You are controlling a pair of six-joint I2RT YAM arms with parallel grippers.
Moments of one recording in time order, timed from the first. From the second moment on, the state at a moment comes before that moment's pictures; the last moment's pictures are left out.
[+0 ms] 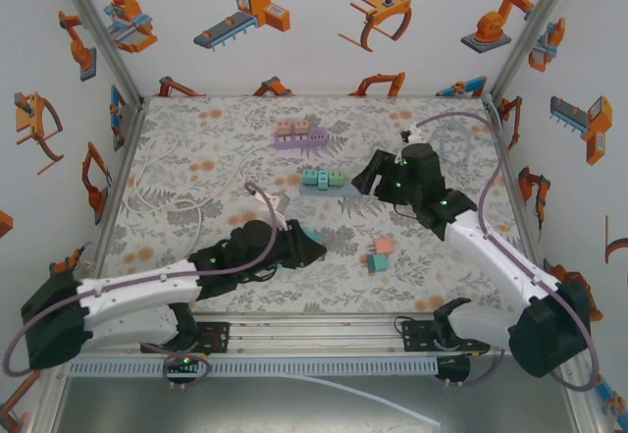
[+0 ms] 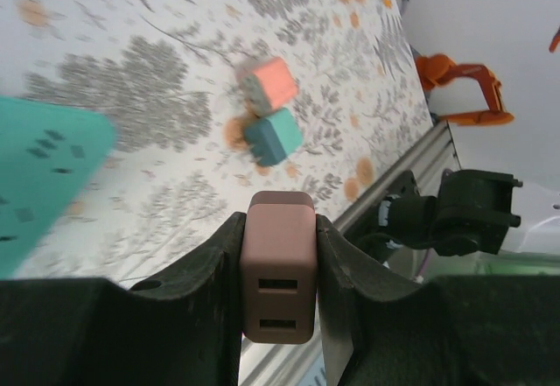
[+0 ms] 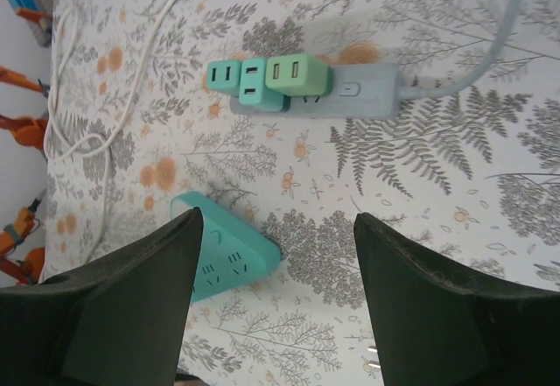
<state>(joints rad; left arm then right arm) -1.19 1.24 0.58 0.30 -0.11 -0.91 0.42 1.08 0.84 -0.28 -0.08 0.67</state>
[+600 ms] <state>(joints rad) -1.42 1.90 0.74 0.75 -0.14 -1.15 0.35 0.72 0.75 -0.45 0.02 0.67</state>
